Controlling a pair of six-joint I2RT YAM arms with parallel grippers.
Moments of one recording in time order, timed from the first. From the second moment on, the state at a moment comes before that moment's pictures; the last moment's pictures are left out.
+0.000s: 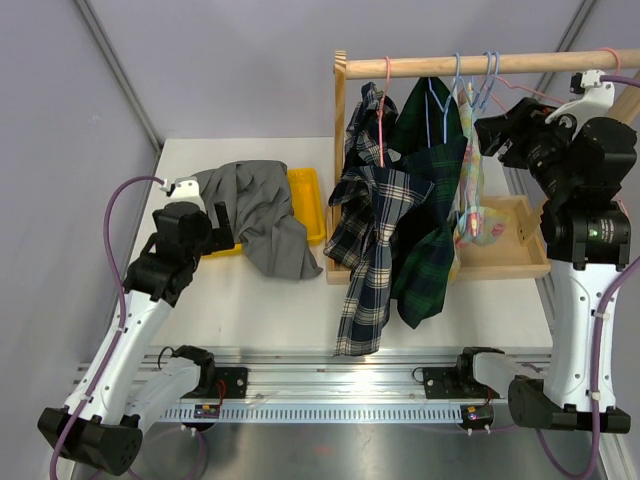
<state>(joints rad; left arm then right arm) -0.27 0.87 0.95 -0.65 -0.33 -0.24 -0.04 1.13 1.71 -0.62 -0.22 0.33</state>
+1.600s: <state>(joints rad) -0.65 1.08 1.52 -0.73 -0.41 -0.20 -0.04 1.26 1.82 -0.71 0.04 0.22</state>
